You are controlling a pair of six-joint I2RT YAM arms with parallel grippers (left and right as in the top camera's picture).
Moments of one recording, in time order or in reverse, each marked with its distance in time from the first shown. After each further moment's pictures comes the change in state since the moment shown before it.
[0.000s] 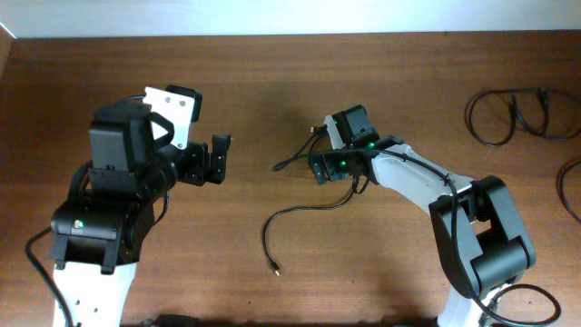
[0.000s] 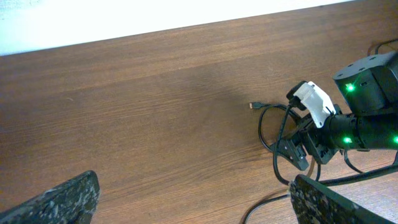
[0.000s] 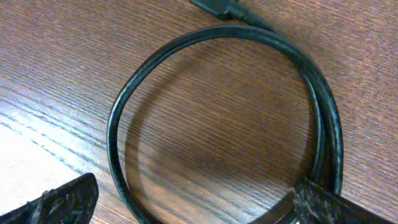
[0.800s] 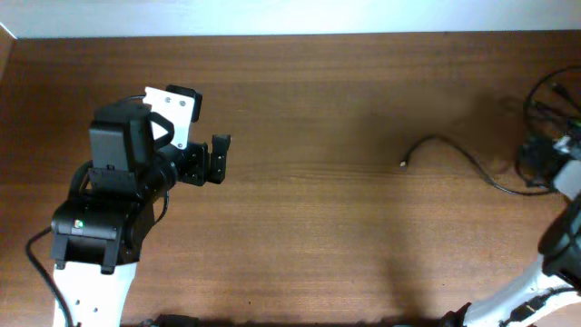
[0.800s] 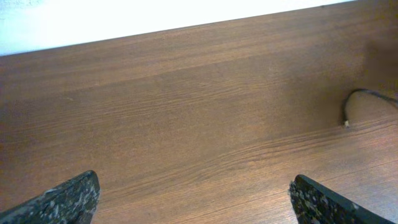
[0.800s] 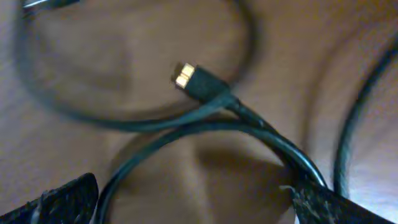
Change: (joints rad) left arm 0.000 0.000 0.000 0.000 0.000 0.000; right arm -1.103 0.114 -0.008 0.313 0.084 0.083
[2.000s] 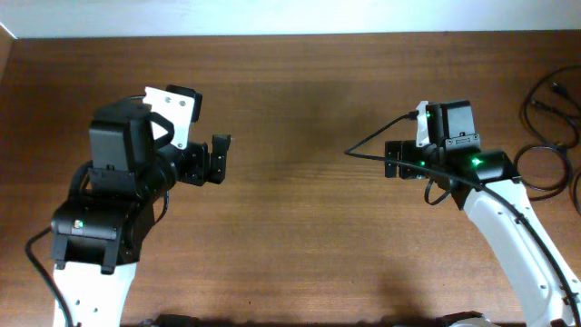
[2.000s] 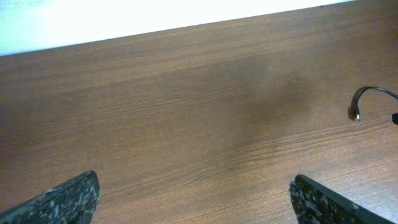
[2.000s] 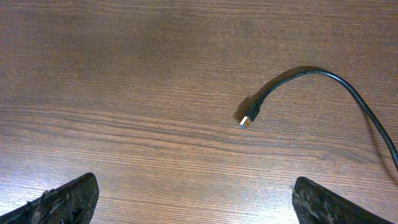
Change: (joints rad) left arm 0.000 0.000 0.000 0.000 0.000 0.000; right arm 0.845 -0.663 -0.071 -0.689 0.042 -0.037
